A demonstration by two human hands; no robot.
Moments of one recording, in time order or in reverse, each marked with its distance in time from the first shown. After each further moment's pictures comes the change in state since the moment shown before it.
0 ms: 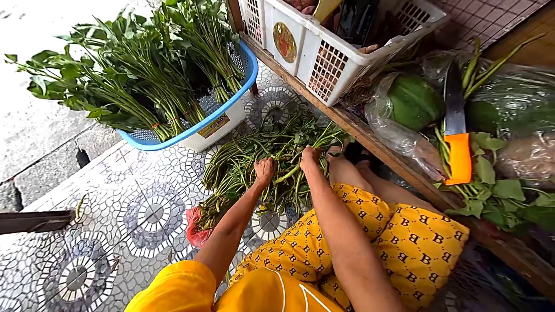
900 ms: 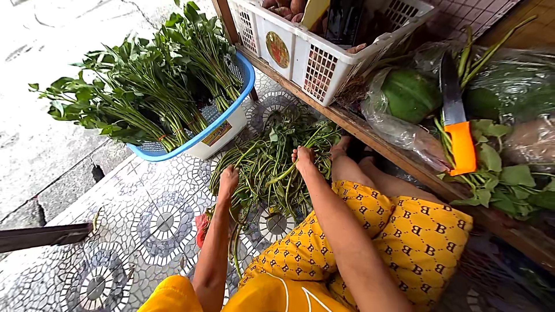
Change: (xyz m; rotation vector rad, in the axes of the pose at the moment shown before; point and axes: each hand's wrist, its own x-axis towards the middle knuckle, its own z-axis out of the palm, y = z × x) left_hand -0.068 -0.091 -0.104 -0.436 0.093 -0.202; right_hand -0.018 -0.004 0.009 0.287 -0.180 0.149
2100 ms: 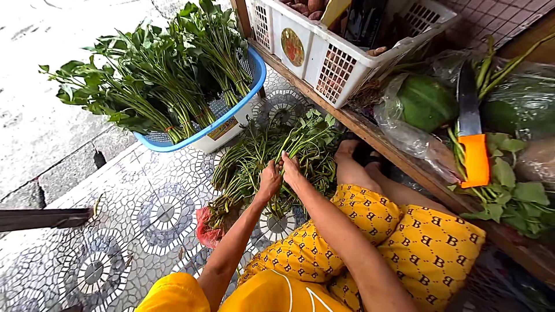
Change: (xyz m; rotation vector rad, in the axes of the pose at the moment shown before) left_hand -0.038 0.068 0.078 -0.084 -0.116 0.235; right_hand -0.031 0.050 0.028 -0.134 -0.225 -0.072
